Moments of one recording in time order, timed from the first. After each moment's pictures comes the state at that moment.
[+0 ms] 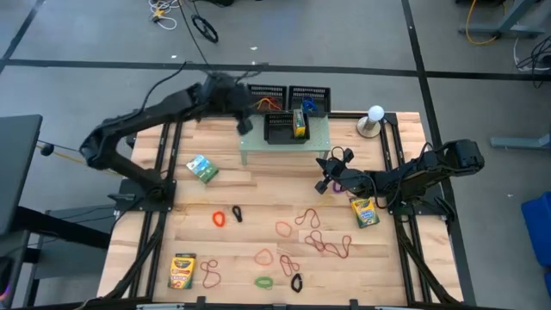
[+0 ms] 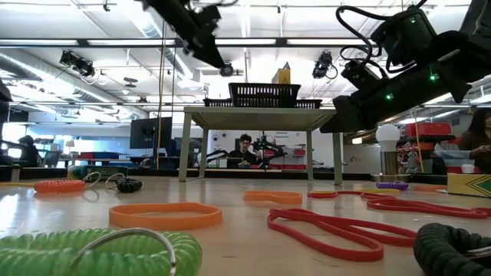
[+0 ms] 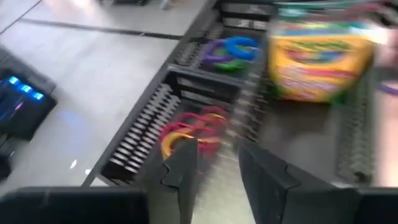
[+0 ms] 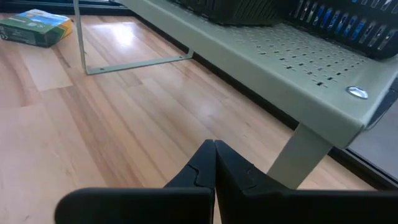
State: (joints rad) left arm 0.49 1.40 1.35 -0.51 -0.16 0.28; right arm 0.04 1.43 0.32 0.71 0.76 0.08
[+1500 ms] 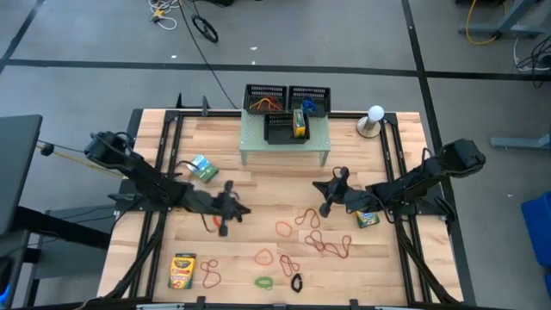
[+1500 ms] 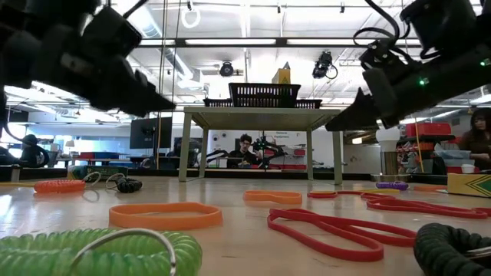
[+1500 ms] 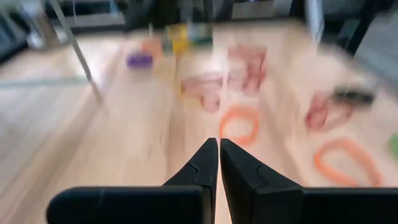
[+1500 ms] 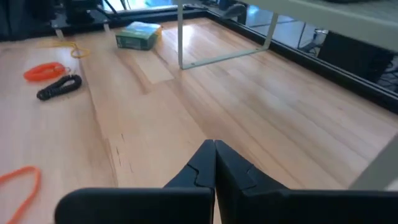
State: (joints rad) left arm -0.38 1.44 0.28 0.84 -0.36 -0.04; right arm 0.29 1.43 0.32 0.65 0.75 0.31
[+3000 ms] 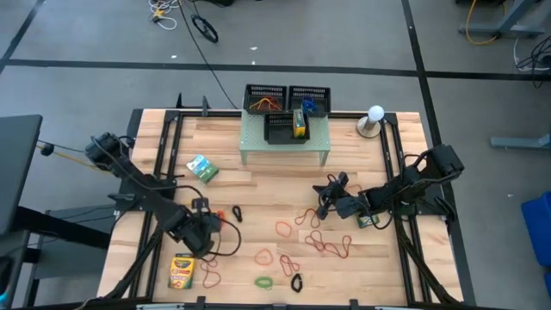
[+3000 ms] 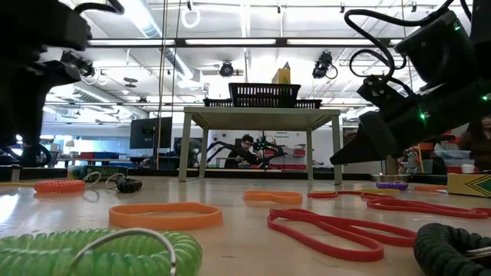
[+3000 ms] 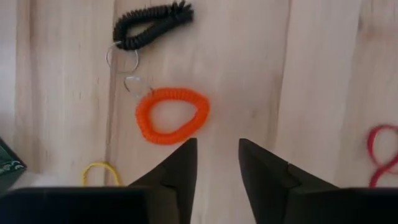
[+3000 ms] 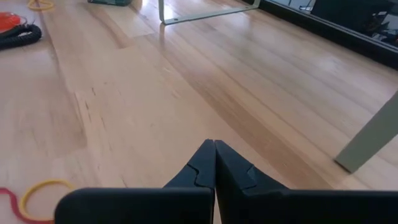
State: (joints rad) left arm -0.71 1.47 0.83 -0.78 -0.36 -0.77; right arm 0.31 1.66 0.32 0.73 0.79 0.41
